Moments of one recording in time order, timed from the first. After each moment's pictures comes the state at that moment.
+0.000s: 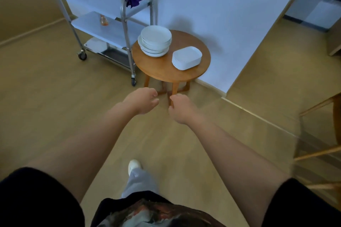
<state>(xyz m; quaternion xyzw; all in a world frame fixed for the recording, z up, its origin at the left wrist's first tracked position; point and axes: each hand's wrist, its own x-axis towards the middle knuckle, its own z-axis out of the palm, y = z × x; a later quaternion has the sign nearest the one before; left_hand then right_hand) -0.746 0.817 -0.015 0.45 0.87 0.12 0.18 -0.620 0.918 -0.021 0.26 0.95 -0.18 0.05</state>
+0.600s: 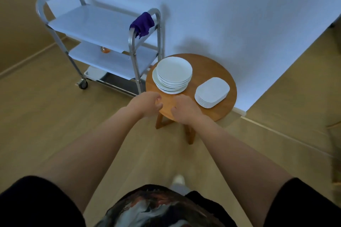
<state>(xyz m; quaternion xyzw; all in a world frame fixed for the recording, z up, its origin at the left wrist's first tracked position) -1.050 0.935 0.006 0.50 0.84 0.12 0.20 -0.925 1.030 -0.004 0.31 0.92 -0.21 0.04</state>
